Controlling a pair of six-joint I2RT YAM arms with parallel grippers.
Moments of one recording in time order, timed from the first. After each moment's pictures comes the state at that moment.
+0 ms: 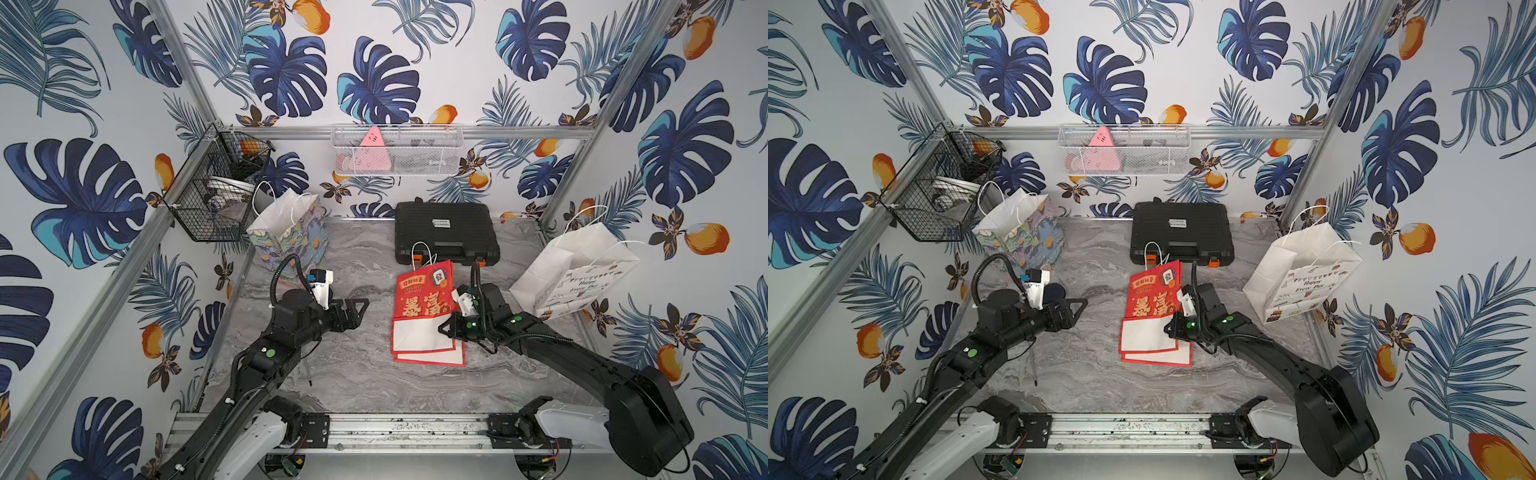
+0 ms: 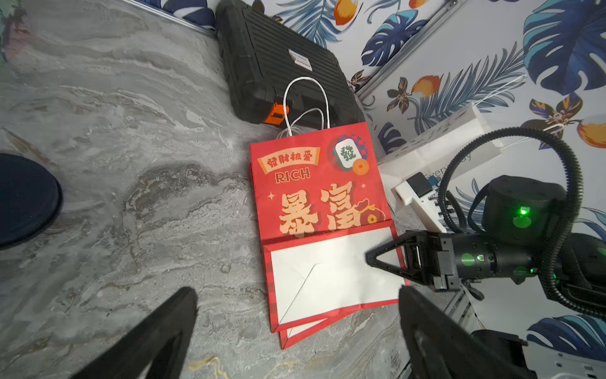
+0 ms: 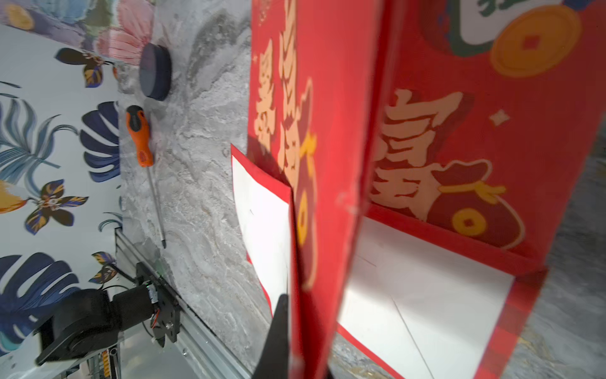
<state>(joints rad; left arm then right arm) -0.32 0.77 0.63 -0.29 0.31 -0.56 0.50 1.26 0.68 -0.37 -0.37 0.63</state>
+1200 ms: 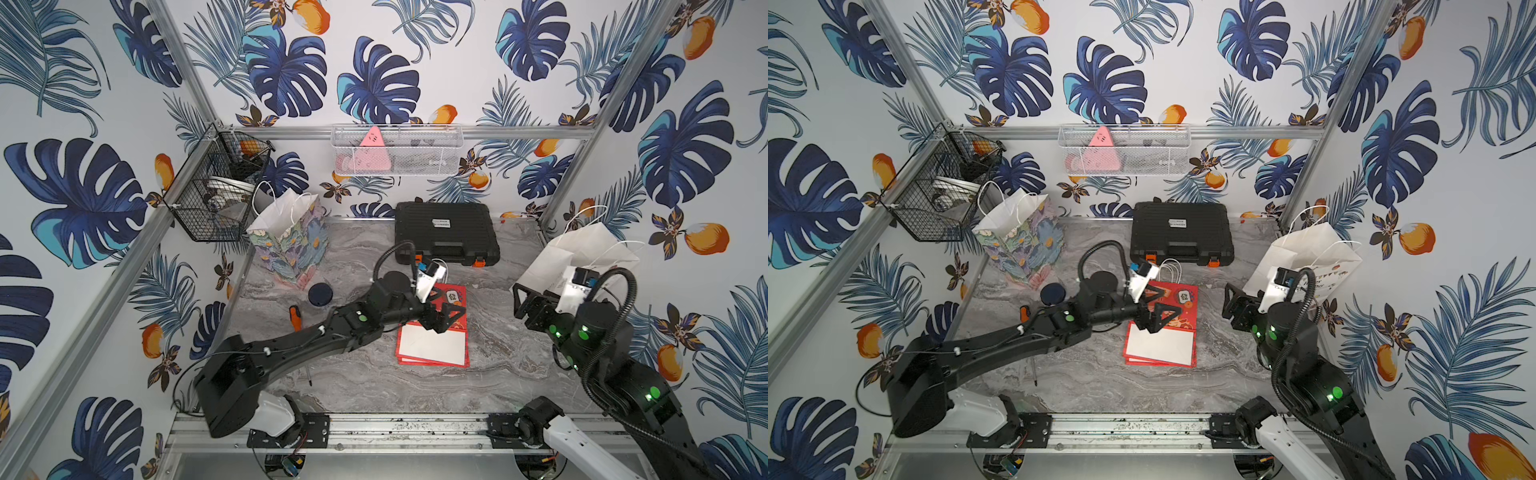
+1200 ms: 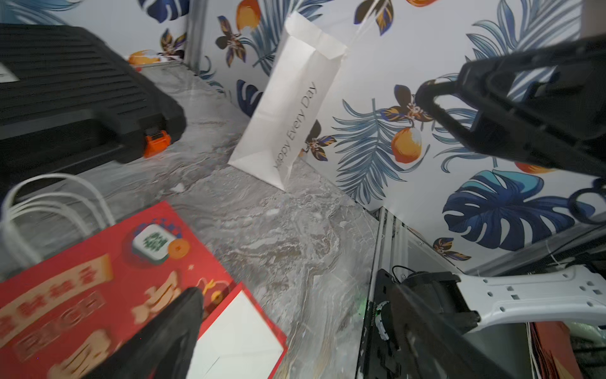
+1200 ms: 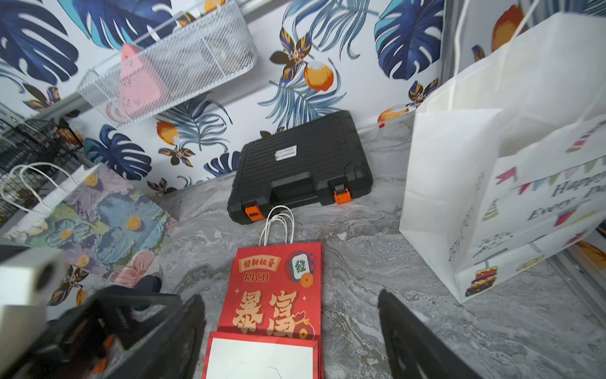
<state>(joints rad) -0.91 1.55 1.06 0.24 0.31 -0.36 0.50 0.53 1.04 -0.80 0.40 0.50</state>
